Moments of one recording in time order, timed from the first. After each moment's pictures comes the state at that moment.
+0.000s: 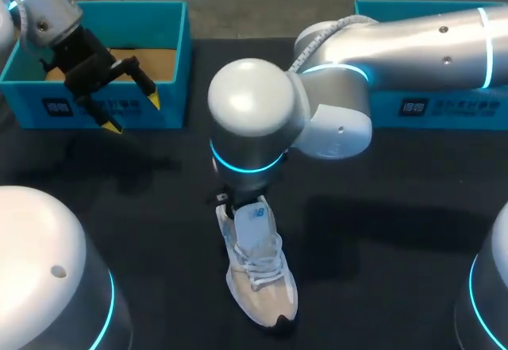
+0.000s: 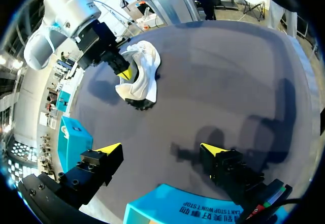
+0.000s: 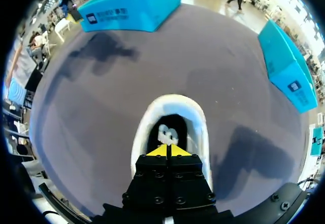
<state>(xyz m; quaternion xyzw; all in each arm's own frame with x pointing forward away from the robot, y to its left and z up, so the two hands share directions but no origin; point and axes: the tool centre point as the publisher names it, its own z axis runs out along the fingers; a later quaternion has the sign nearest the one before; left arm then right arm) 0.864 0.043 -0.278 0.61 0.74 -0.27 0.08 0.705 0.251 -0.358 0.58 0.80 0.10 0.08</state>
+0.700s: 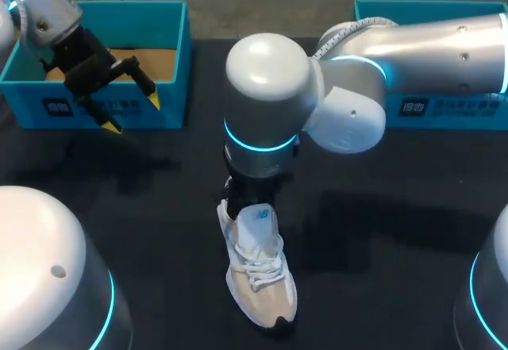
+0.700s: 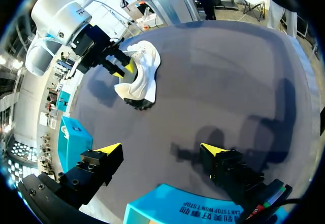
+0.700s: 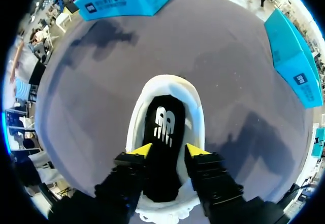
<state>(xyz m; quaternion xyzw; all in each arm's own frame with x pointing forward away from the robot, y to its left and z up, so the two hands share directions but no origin) 0.864 0.043 -0.278 0.61 0.74 -0.27 0.08 0.685 0.237 -0.354 0.58 0.81 0.06 0.02</state>
